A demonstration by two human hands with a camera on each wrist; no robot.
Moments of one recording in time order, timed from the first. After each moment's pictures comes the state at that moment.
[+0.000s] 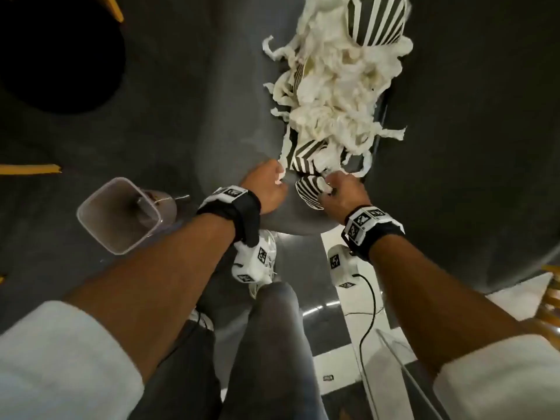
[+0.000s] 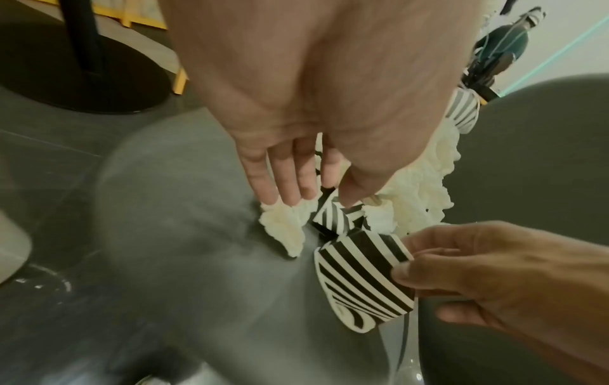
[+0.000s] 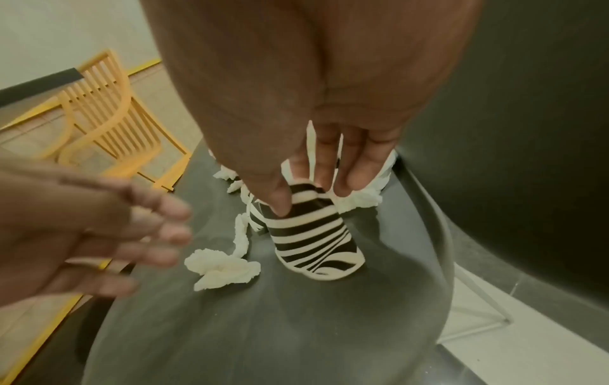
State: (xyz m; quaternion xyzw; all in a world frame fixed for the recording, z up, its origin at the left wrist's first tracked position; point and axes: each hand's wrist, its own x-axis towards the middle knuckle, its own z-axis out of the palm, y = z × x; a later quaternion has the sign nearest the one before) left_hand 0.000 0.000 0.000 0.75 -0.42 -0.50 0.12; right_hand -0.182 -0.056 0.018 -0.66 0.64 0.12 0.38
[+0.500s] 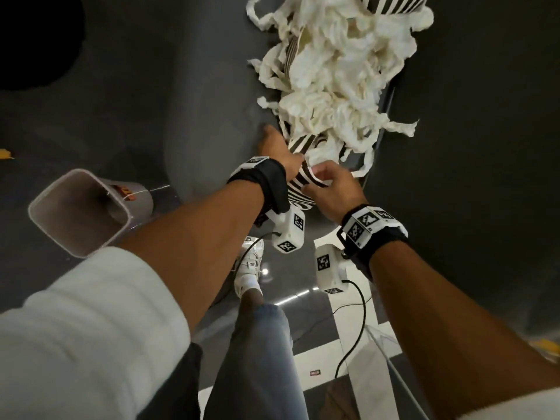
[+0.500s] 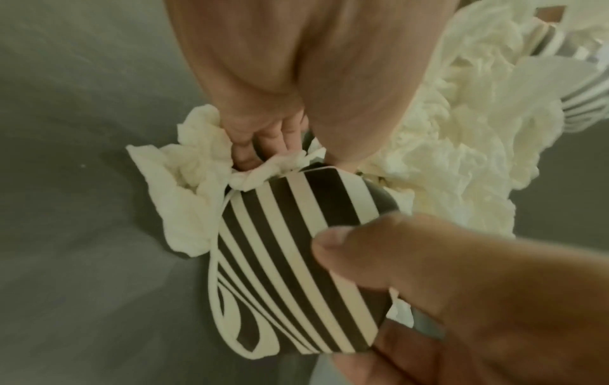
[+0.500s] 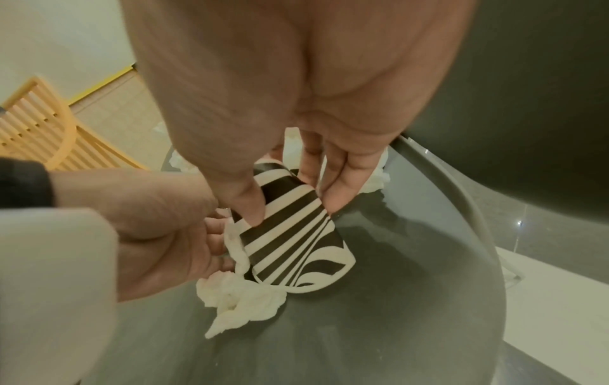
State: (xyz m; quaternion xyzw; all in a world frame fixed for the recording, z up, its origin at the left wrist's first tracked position) left_hand -0.038 -0.087 -0.067 0.81 -0.25 -0.50 0.18; right_hand -0.178 -0.076 -0.023 -0.58 0.66 0.03 0.48
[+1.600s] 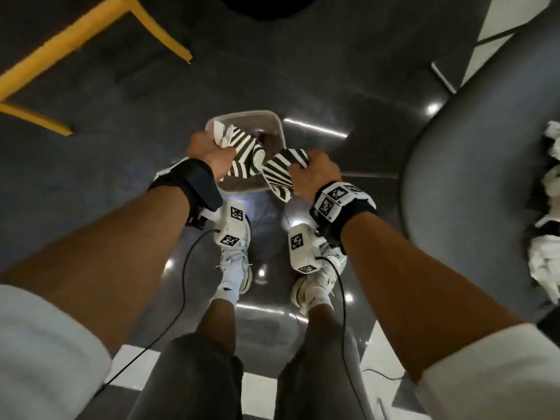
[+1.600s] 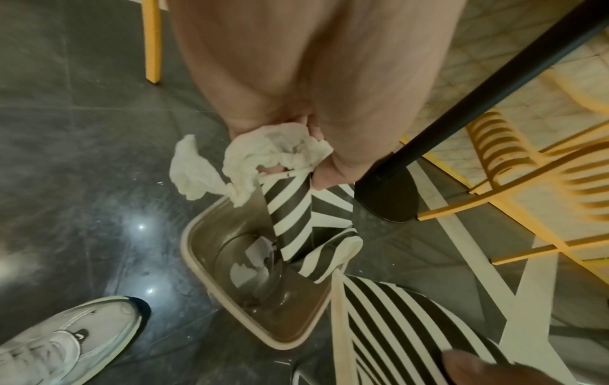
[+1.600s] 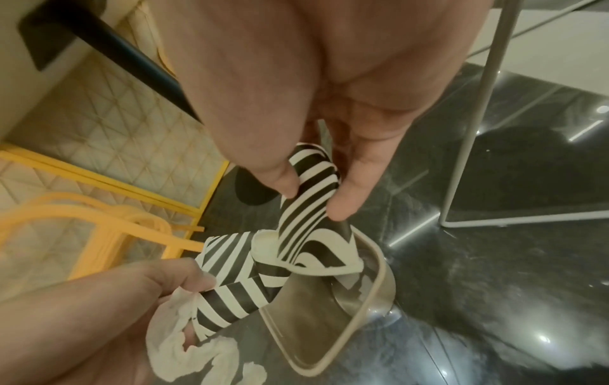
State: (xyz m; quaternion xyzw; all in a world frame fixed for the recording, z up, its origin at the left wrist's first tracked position) left_hand 0.332 0.279 -0.119 0.90 0.04 -0.36 0.25; right_hand 0.196 0.134 -0.119 -0.72 0.48 0.22 0.45
